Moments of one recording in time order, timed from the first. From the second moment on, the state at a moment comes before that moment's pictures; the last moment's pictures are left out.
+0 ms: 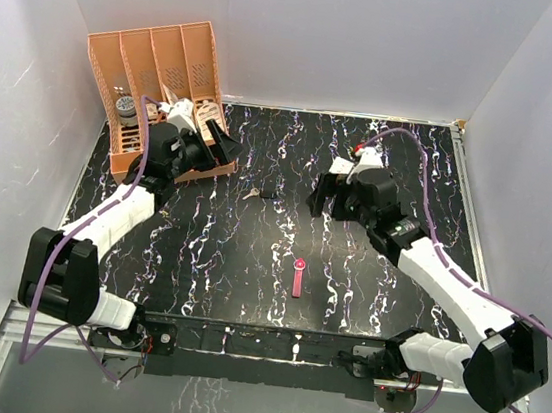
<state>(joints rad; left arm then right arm) -0.23 1.38 0.88 0.26 0.35 -0.68 0.50 1.19 0.92 -0.22 0.02 0.37</state>
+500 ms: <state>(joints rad) -0.26 1.38 0.92 0.15 0.25 -0.66 0.71 1.12 0.80 -0.35 0.08 0.47</state>
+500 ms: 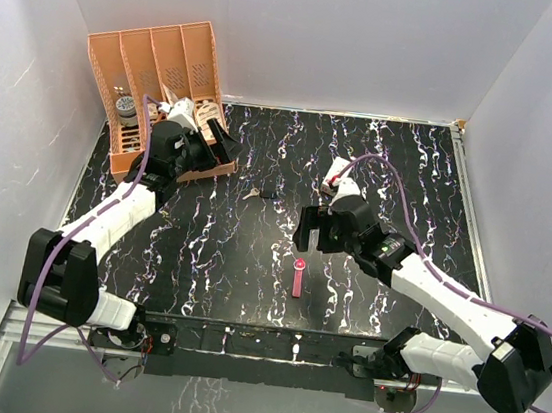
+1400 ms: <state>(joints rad) -0.29 1.37 0.94 0.09 0.23 -0.61 0.95 1.33 0.67 -0.34 0.19 0.73</state>
